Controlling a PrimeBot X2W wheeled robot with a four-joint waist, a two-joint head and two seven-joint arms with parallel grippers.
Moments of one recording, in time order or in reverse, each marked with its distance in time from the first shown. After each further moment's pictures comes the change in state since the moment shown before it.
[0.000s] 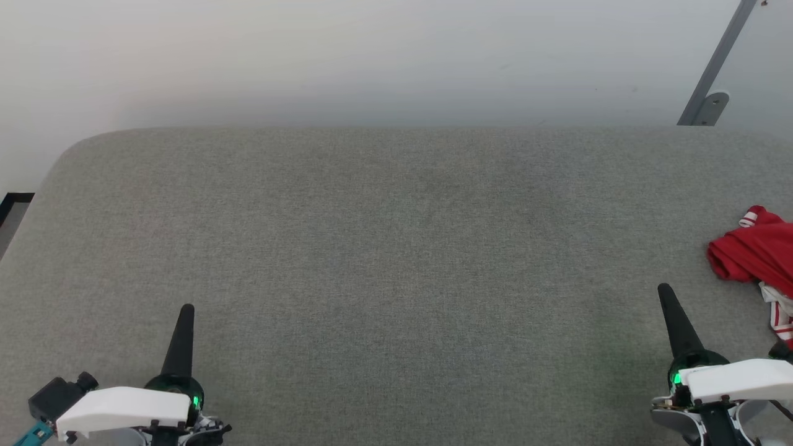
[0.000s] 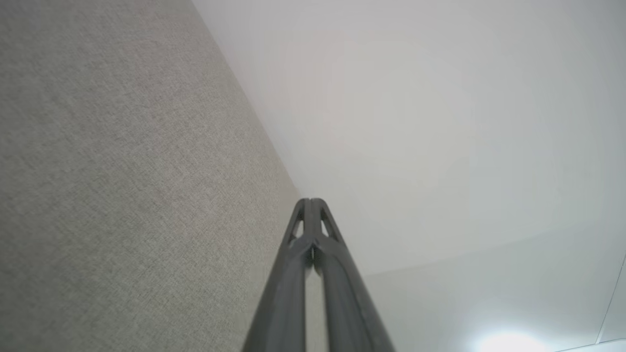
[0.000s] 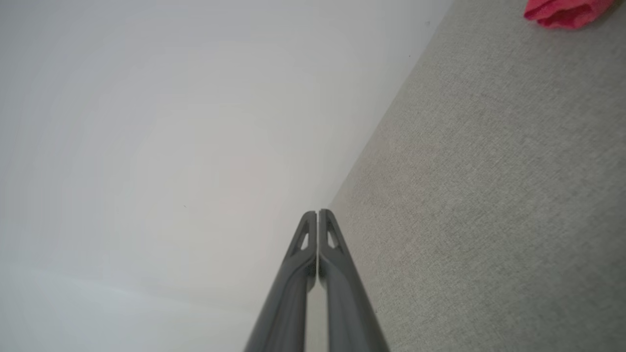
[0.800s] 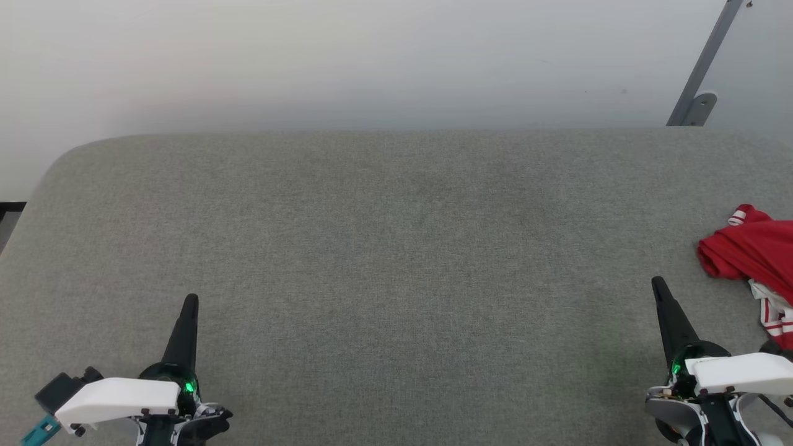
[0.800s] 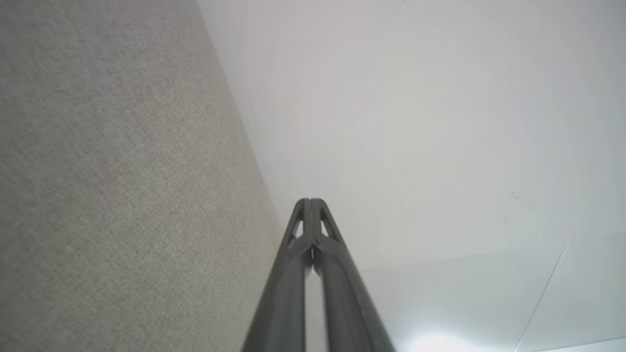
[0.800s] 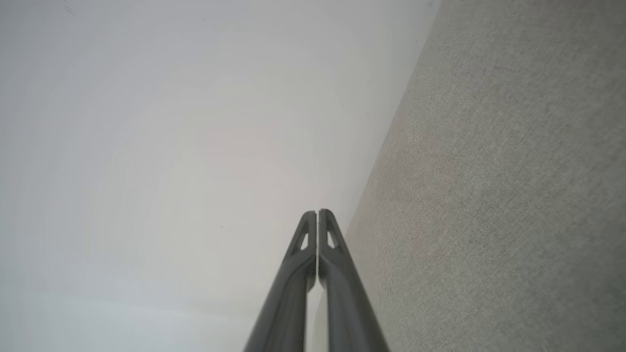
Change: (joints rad) left arm -0.040 -0.017 0.018 0.024 -0.189 0.000 0.058; right arm -0.036 0.005 0.007 0.036 0.193 0.000 0.022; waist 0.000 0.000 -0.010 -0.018
